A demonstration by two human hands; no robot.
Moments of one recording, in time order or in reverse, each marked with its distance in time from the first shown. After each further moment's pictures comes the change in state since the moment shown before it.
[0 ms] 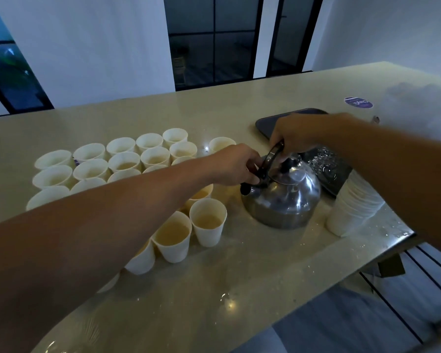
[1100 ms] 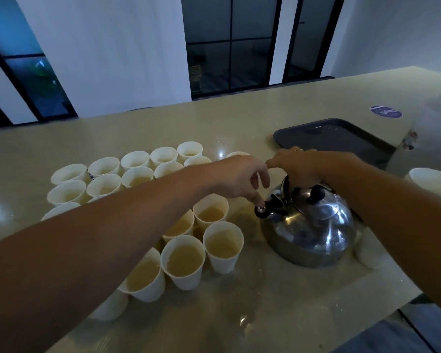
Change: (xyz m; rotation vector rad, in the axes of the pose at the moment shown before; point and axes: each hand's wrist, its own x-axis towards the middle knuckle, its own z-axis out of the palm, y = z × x) left_hand 0.000 -0.015 -0.030 0.107 -0.093 -0.024; right_hand 0.035 -0.018 0.030 -0.054 -0.052 0.048
